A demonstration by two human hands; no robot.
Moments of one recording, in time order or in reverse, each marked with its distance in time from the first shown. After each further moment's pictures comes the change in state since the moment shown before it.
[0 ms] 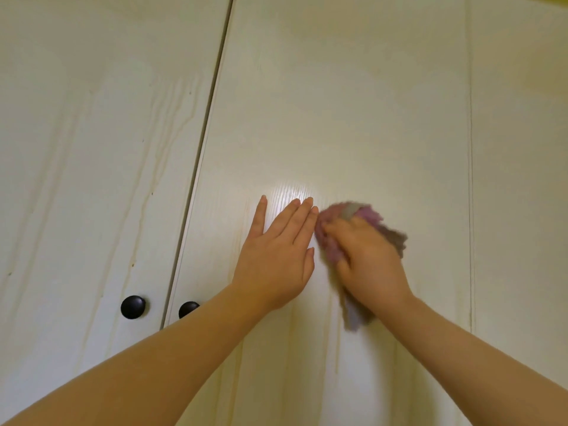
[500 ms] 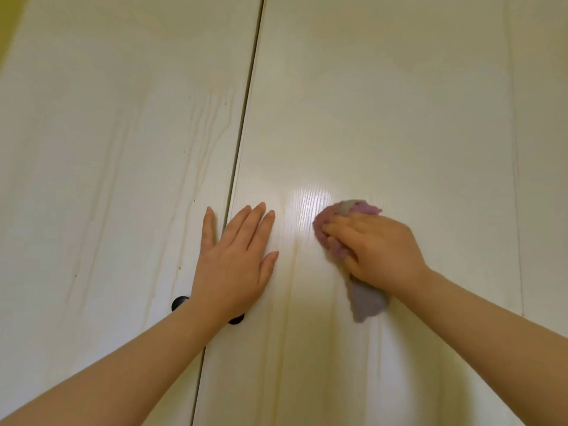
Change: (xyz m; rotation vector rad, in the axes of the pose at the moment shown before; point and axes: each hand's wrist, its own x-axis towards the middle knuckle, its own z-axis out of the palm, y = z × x) left_hand -0.053 -0.075 -0.019 0.102 -0.094 -0.151; right_hand 0.026 -0.025 0.002 -0.090 -0.068 -0.217
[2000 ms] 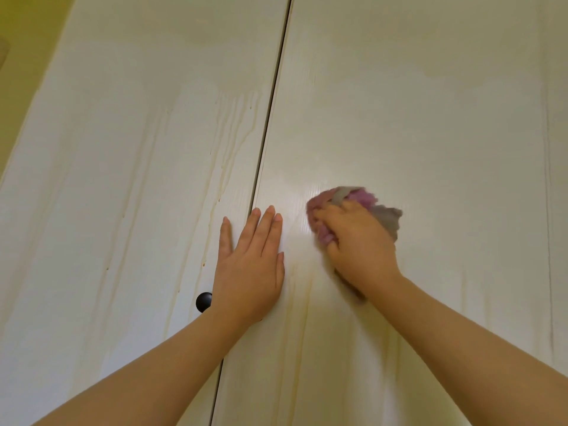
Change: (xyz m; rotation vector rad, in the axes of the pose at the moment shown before) left_hand -0.007 -0.003 0.005 0.002 0.006 -0.108; right_hand 0.032 -0.031 0.032 0.188 -0.024 0.156
